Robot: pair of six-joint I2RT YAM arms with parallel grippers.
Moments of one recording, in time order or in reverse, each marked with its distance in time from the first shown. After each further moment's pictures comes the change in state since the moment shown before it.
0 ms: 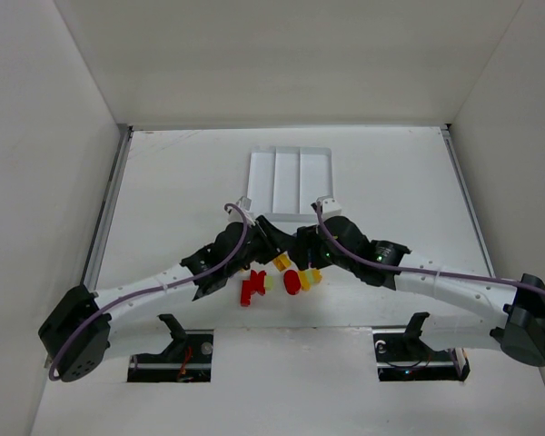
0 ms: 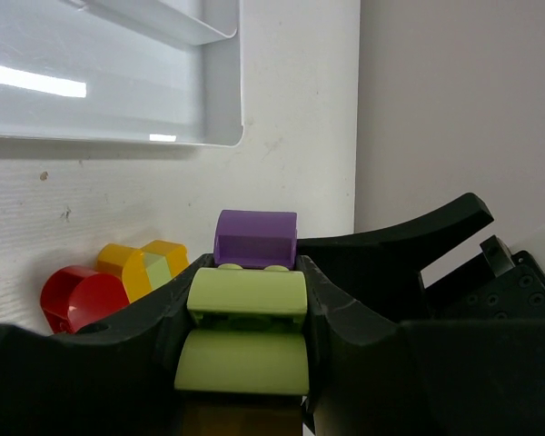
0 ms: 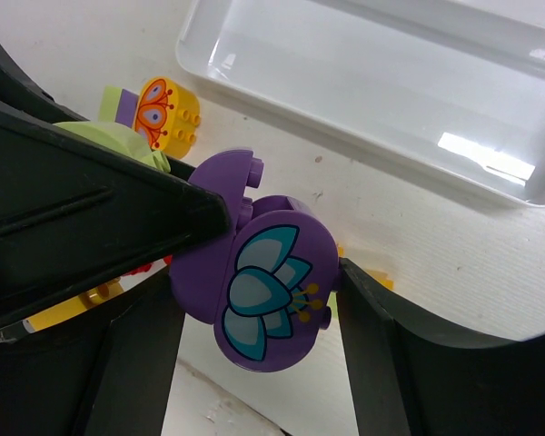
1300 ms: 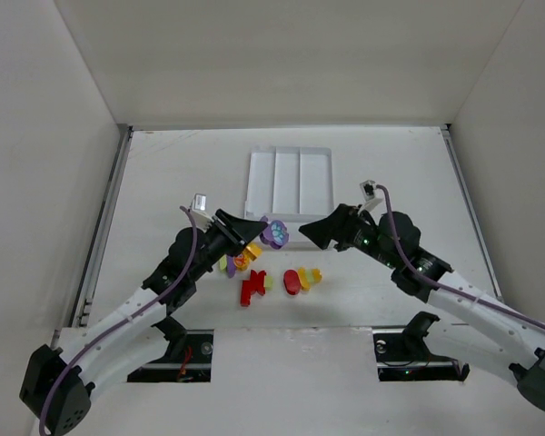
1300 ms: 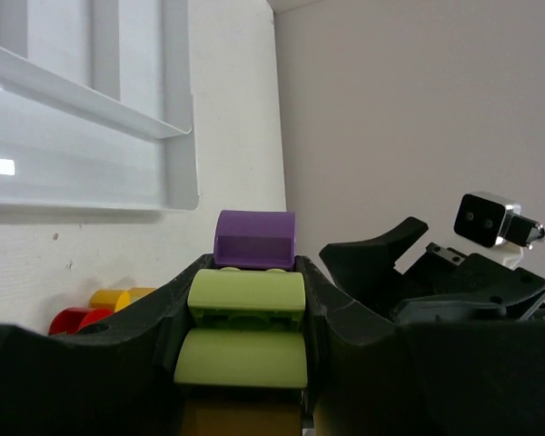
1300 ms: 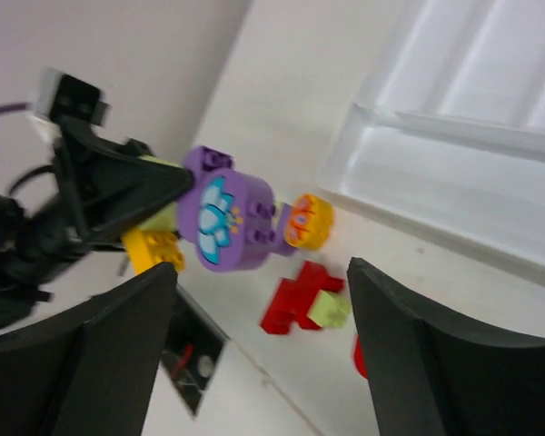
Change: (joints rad) left arm 0.217 -0.343 -0.142 0.024 0.088 -0.016; right arm -0.235 -0.330 -0.185 0.309 -0.273 0.176
